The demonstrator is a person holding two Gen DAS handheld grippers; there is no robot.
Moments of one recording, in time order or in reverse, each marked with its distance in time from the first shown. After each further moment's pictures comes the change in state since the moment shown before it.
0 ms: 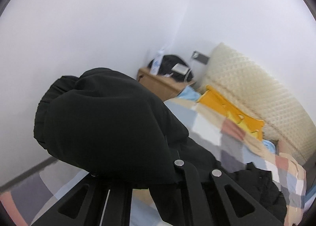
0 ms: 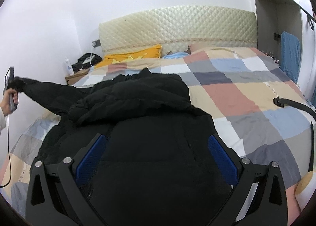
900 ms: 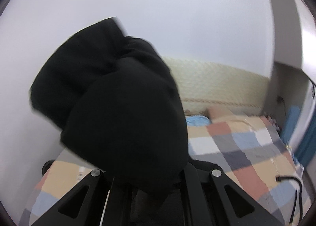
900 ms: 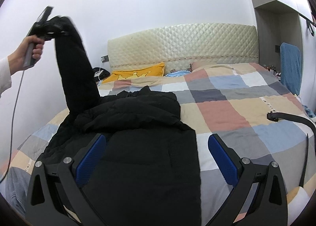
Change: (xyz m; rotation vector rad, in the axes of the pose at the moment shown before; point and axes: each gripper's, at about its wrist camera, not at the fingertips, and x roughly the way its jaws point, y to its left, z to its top) left arm -0.180 -0.408 -0.059 0.488 -0.042 -0.341; right arm -0.051 -0.060 0.001 -0.028 -0.125 0.064
